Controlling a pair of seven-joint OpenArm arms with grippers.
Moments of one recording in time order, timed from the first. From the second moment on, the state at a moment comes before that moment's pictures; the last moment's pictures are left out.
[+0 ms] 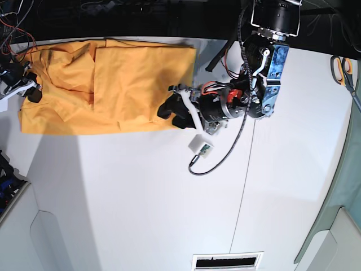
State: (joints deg) left arm -0.7 -2.7 6.3 80.6 -28.4 -32.6 46.4; right arm -5.6 22.8 26.8 60.1 34.9 30.5 -36.0
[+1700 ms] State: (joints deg) left arm 4.5 2.8 6.3 66.0 -31.2 -34.2 39.6; right arm -8.7 6.1 -6.9 98.1 22.5 29.3 -44.1
